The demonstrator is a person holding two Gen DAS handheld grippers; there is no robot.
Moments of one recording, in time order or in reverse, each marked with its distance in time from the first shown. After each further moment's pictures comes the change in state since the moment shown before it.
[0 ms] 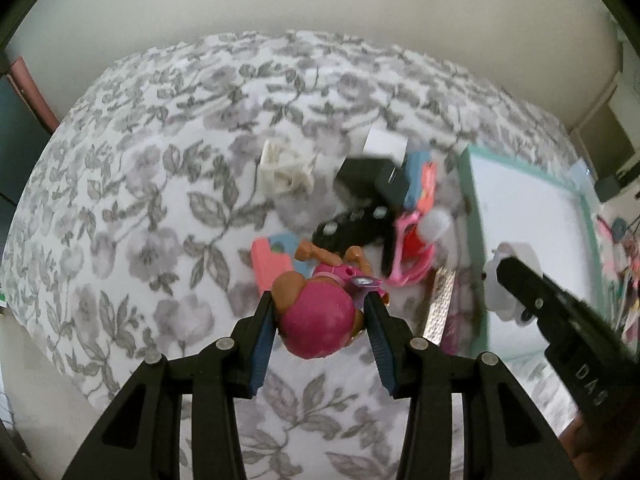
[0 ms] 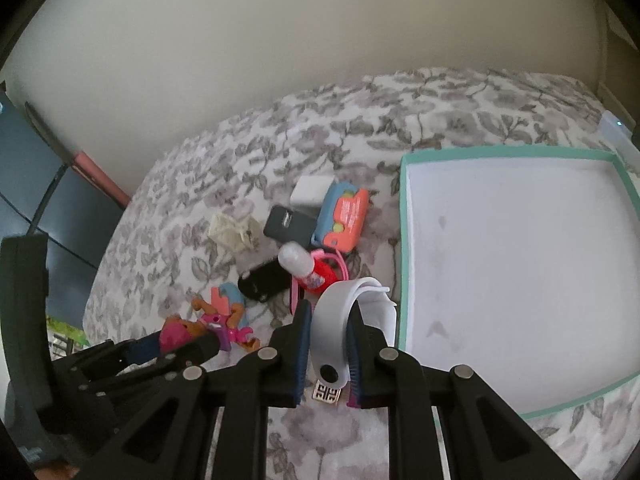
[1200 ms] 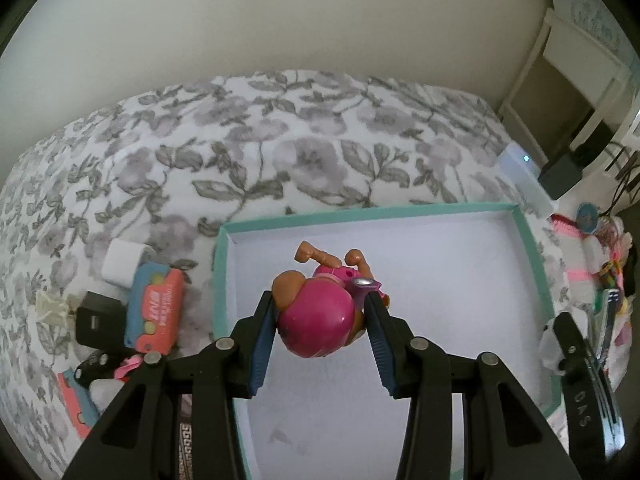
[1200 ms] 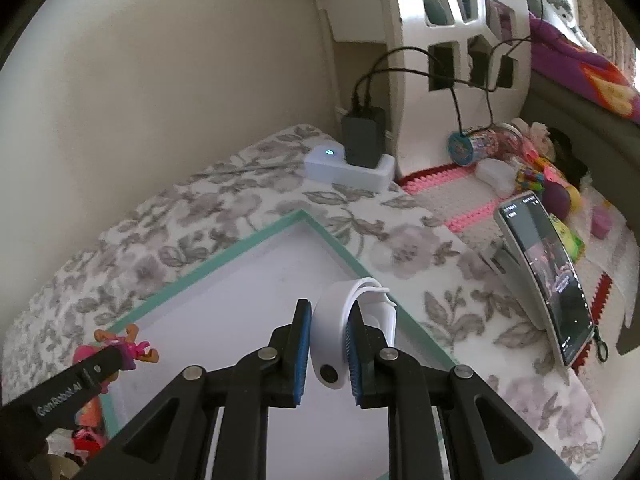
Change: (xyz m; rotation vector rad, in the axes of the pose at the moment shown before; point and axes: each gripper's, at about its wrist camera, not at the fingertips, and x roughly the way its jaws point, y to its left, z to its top) left arm 0.064 -0.214 0.062 0.224 -0.060 -0.109; right arm -0.069 -0.193 0.019 0.432 -0.299 -0.644
